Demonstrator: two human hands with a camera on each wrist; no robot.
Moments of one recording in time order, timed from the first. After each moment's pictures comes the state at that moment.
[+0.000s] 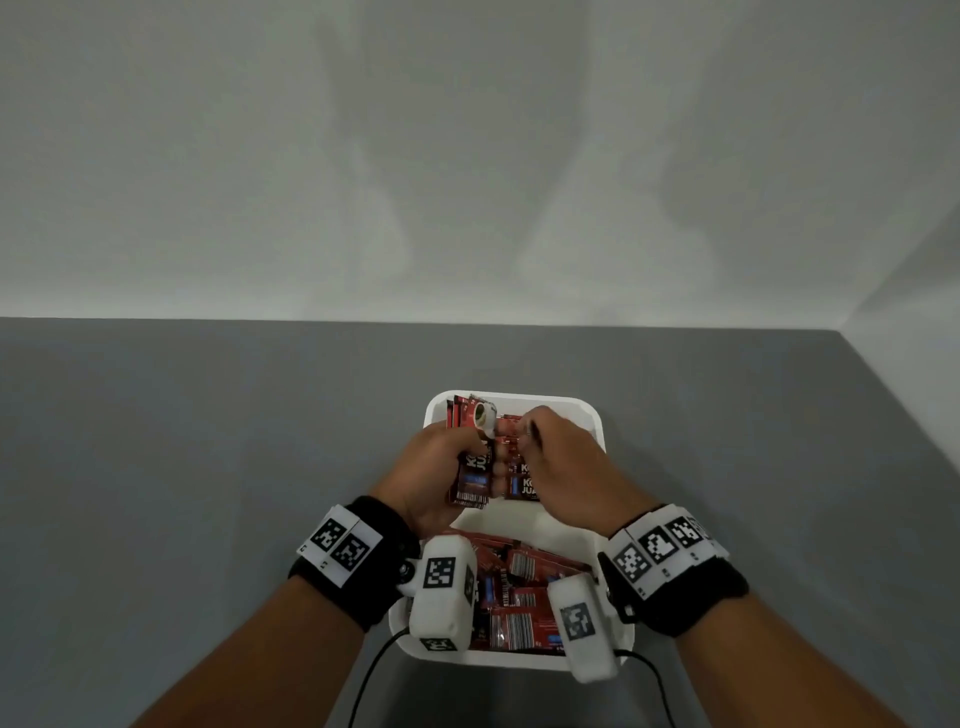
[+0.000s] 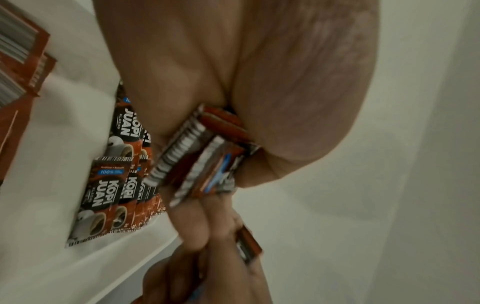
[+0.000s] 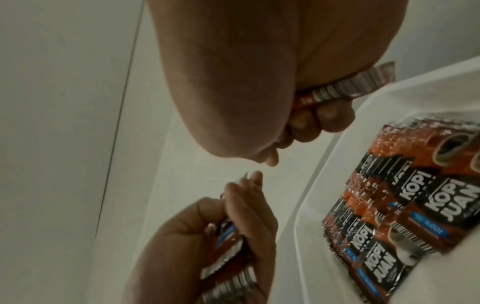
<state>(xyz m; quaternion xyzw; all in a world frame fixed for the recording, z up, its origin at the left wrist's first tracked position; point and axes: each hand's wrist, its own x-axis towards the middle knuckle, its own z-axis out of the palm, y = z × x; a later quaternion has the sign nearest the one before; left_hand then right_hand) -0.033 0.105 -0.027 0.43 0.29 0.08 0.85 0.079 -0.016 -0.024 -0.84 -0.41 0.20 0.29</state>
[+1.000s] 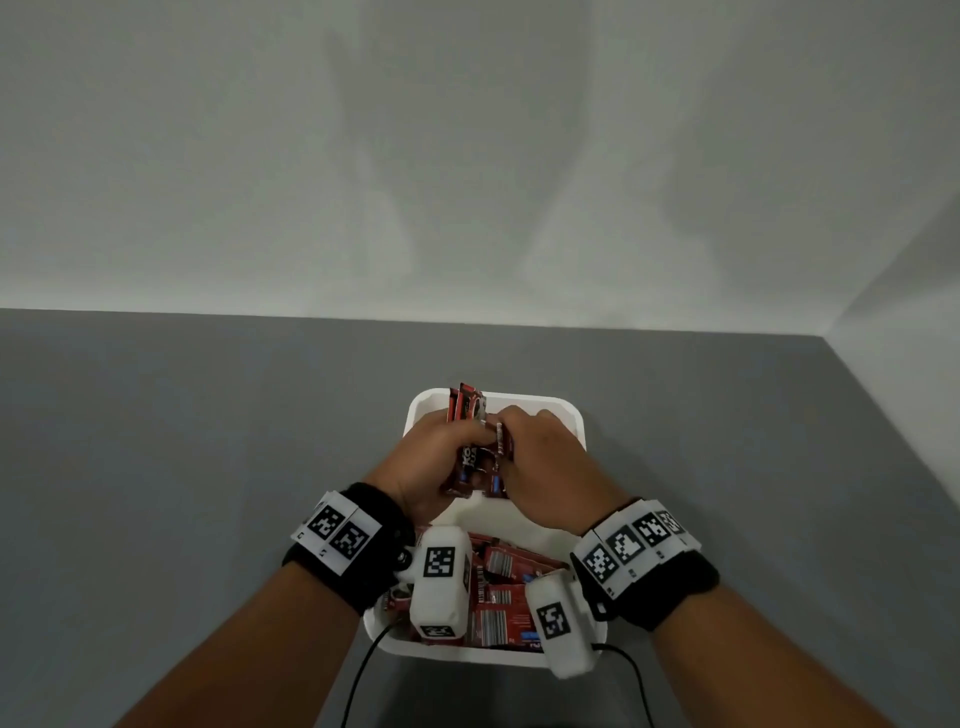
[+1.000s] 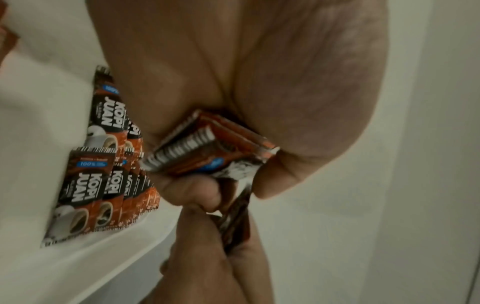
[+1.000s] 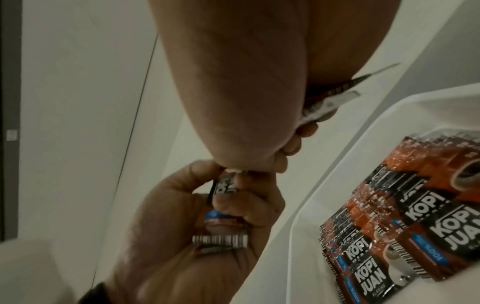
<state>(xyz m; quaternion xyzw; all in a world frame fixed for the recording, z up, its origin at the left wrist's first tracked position) -0.020 0.097 -0.022 0.52 0.28 0.07 0.81 0.080 -0.018 -0.022 -0.83 -0.49 0.16 0.21</state>
